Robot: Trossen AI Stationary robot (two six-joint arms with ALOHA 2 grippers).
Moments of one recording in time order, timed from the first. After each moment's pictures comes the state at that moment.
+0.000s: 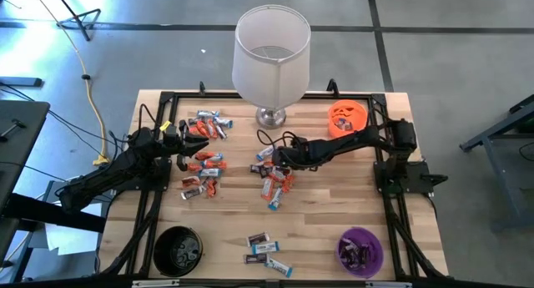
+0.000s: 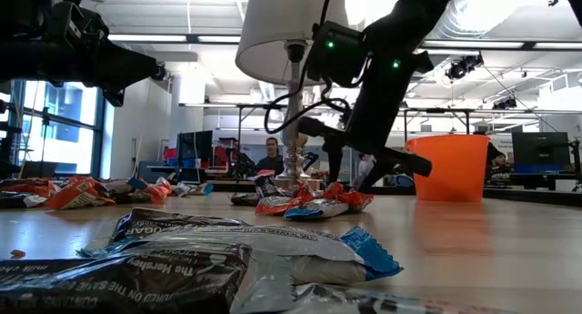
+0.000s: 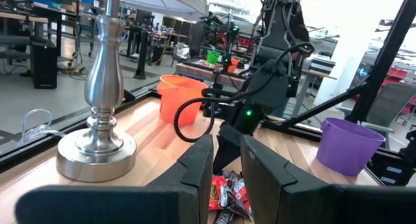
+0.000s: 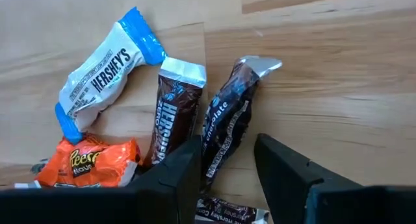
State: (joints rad) left arm 0.54 0.01 0.01 0.06 0.36 -0.23; right arm -0.04 1.93 1.10 -0.38 0.25 1.59
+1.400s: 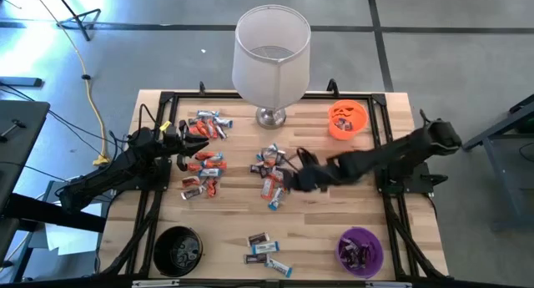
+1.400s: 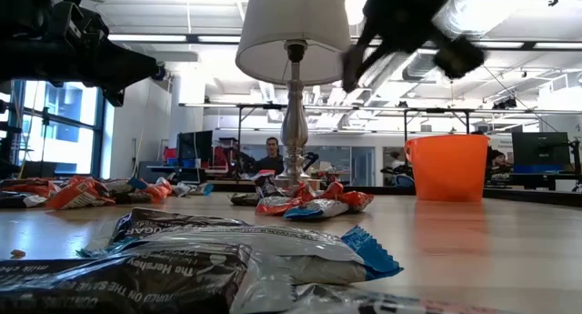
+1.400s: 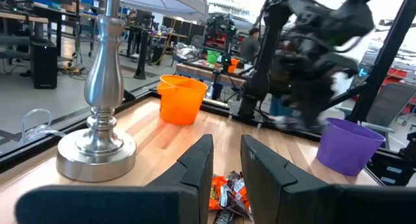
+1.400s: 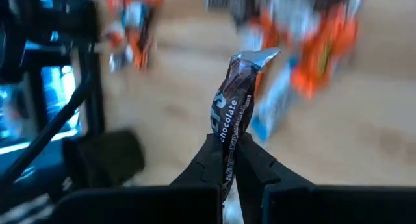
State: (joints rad) left arm 0.54 0.01 0.01 0.06 0.36 -0.23; right arm 0.29 1.51 1.10 -0.44 0.18 1.73
